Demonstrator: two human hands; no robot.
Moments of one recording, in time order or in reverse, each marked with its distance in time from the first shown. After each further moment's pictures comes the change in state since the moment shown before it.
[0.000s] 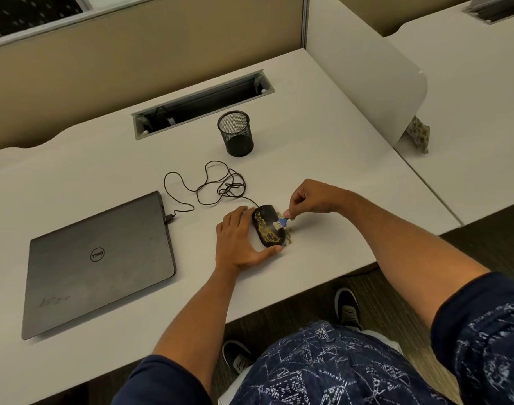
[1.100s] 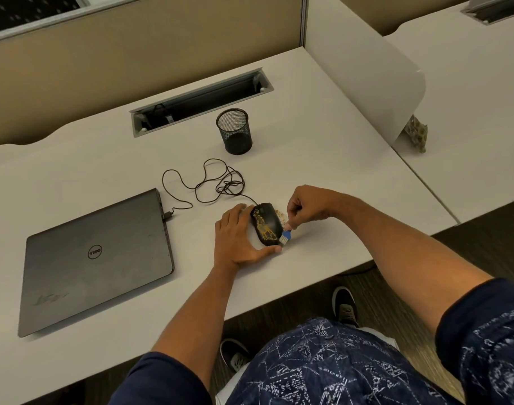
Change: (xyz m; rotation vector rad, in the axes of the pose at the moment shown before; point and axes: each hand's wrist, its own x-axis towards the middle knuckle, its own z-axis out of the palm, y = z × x) left_hand -0.001 0.004 -0.004 -0.016 -0.002 -0.015; right_hand -0.009 -0.012 0.011 -0.189 -0.097 -0.045
